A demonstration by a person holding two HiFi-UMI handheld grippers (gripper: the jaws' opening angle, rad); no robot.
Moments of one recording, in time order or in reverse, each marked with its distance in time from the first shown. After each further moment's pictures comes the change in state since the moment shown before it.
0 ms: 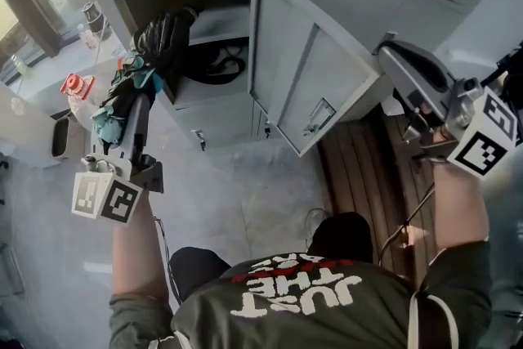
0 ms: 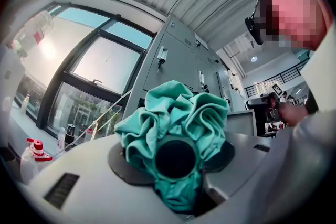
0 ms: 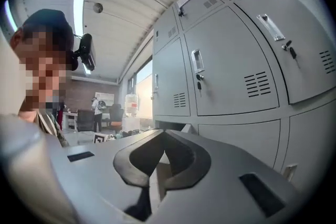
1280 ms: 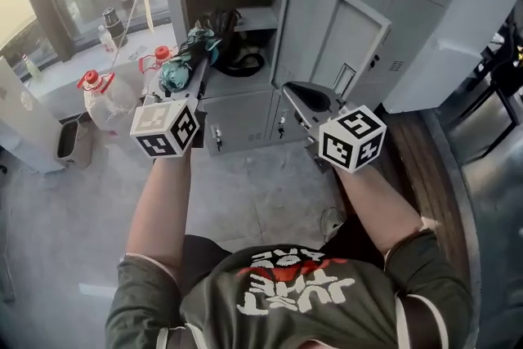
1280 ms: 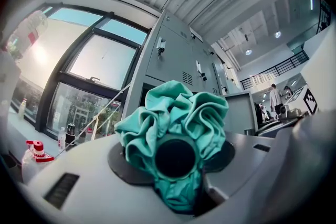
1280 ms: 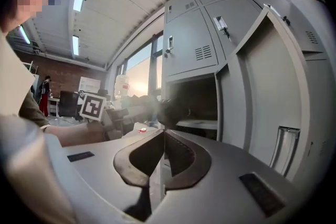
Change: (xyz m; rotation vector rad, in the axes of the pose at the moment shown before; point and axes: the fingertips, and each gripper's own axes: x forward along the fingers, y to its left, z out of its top) left arm -0.016 0.020 -0.054 0.087 0.047 -0.028; right arm 0.111 0.120 -0.194 -0.043 0.054 -0.194
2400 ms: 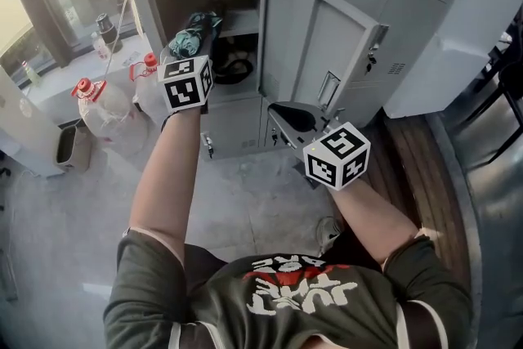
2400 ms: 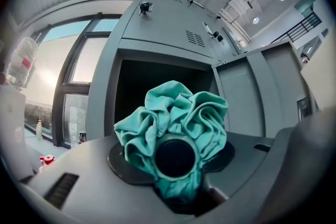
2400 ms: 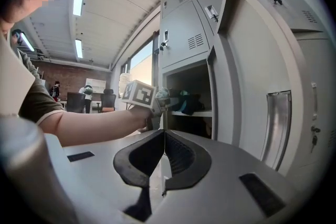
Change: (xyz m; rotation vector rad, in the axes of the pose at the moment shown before) left arm 0.142 0.005 -0.047 0.161 0.146 0.184; right arm -0.005 -0.034 -0.045 0.025 0.038 0.077
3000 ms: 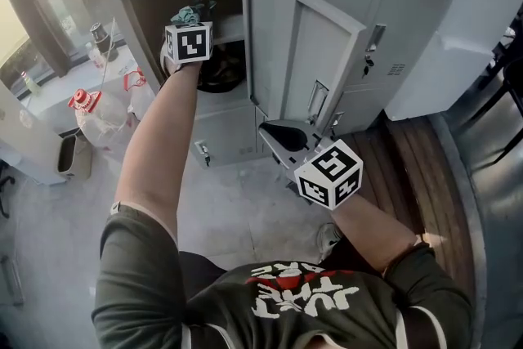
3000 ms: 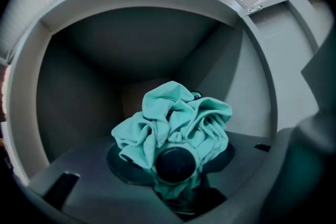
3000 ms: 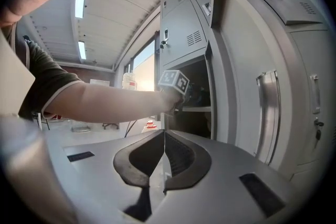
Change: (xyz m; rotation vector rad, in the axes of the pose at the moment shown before) left arm 0.122 0.001 -0.005 0.144 0.184 0.078; right arm -0.007 -0.011 -0.020 -0.001 0.006 0.046
